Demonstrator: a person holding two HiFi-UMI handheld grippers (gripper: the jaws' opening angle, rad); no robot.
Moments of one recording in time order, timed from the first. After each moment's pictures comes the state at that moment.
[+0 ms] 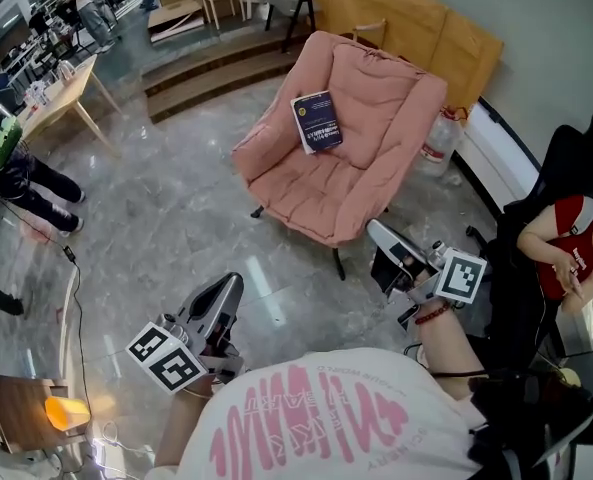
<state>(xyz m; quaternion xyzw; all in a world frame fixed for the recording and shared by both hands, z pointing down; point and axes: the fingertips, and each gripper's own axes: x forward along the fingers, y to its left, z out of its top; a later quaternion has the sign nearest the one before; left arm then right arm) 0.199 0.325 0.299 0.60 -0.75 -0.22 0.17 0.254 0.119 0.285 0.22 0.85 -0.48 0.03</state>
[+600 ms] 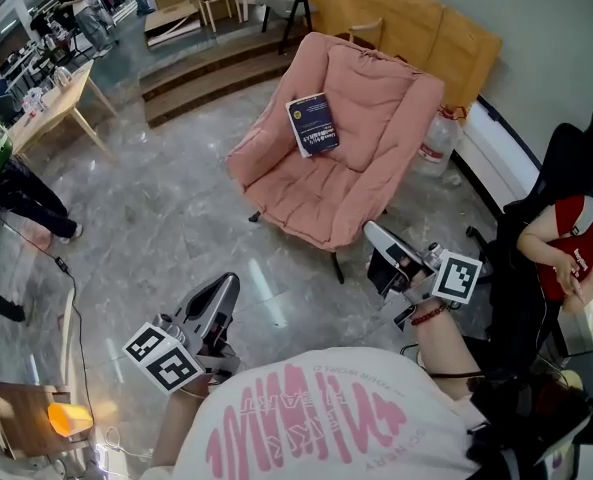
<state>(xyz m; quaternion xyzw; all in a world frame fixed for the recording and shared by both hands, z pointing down) 0.187 0.310 0.302 0.60 -0.75 -0.21 0.17 0.246 0.101 0.297 0.22 0.84 -0.49 0.04</state>
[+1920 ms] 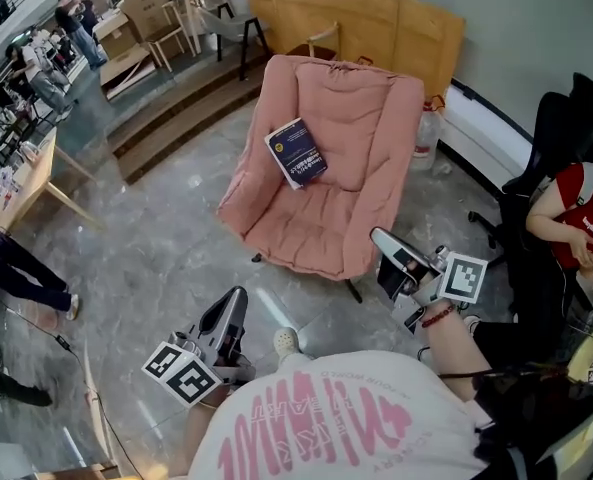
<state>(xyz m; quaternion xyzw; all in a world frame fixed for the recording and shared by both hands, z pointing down) 0.076 0.257 0.309 0.64 -0.72 -0.18 0.19 0.179 0.052 0.307 0.13 0.85 -0.50 0.09</state>
